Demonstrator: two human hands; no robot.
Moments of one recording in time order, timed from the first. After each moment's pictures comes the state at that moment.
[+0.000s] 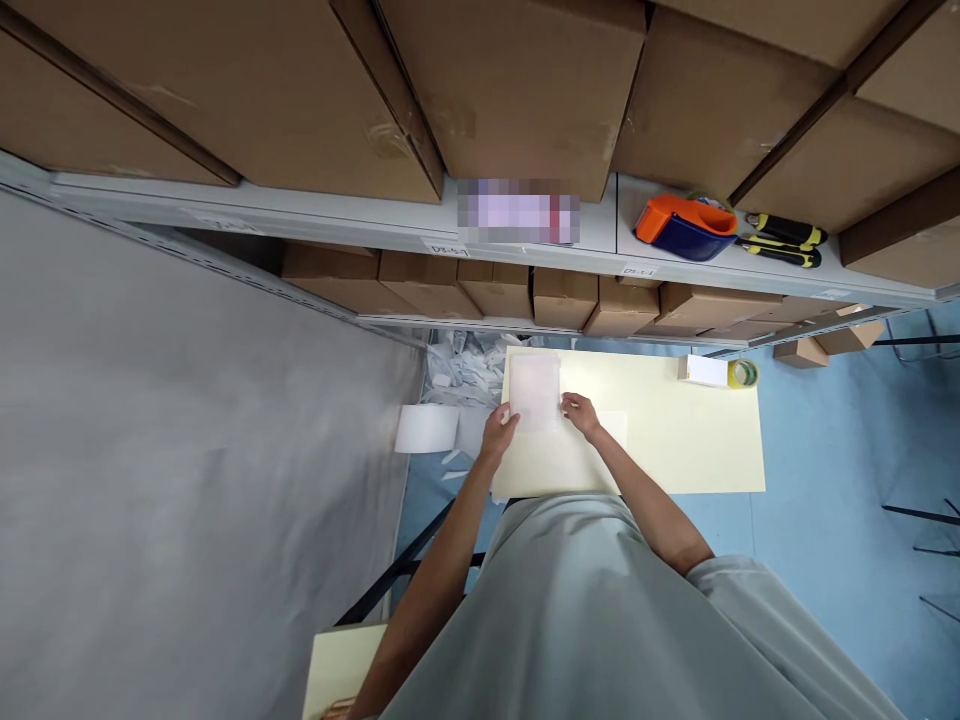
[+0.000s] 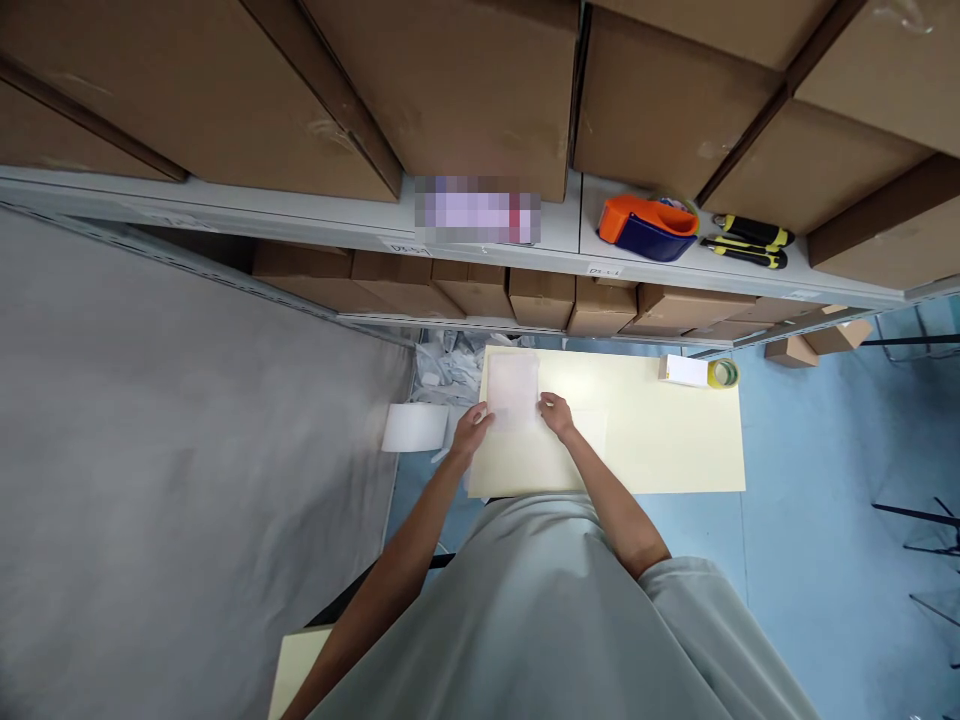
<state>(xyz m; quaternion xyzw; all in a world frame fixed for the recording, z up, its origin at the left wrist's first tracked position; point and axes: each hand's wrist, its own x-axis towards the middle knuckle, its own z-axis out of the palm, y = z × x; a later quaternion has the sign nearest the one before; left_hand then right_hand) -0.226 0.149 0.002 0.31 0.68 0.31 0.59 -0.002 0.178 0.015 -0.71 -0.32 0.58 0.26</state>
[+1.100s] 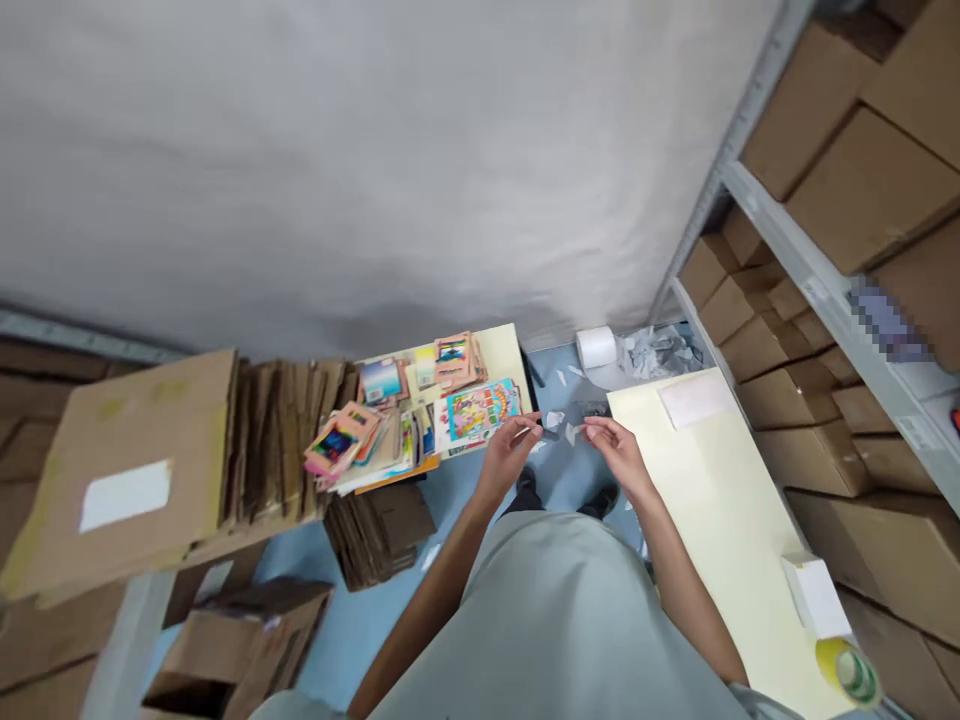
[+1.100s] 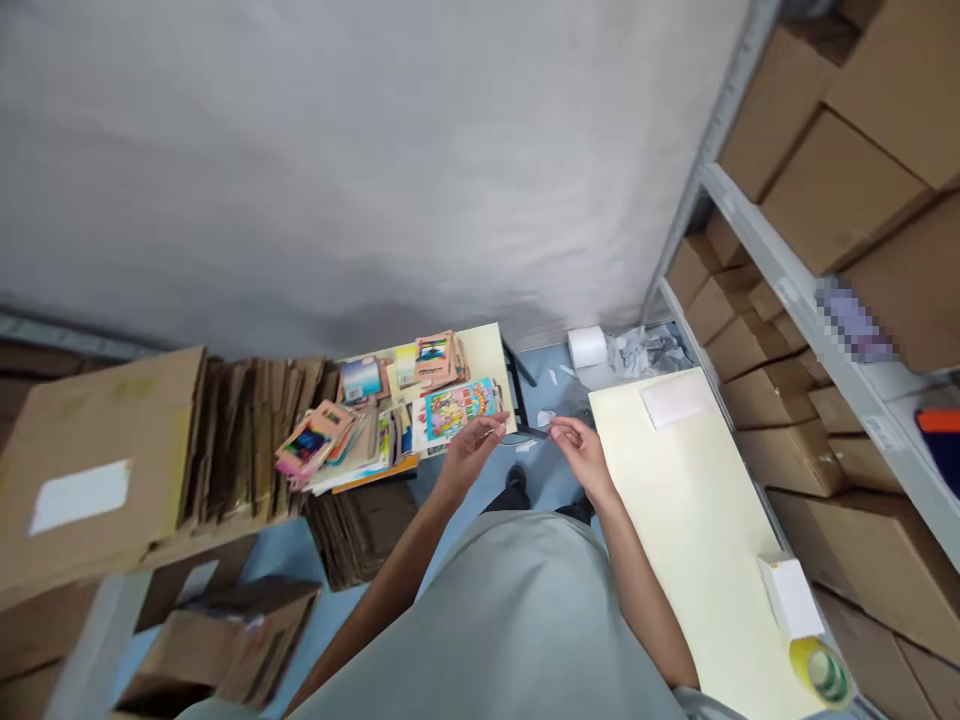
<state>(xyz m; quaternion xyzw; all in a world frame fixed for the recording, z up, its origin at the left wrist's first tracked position) -0.095 -0.233 0.214 0.04 0.74 0.65 0.16 -0.017 -0.020 0.200 -0.20 -0.61 0.77 0.00</state>
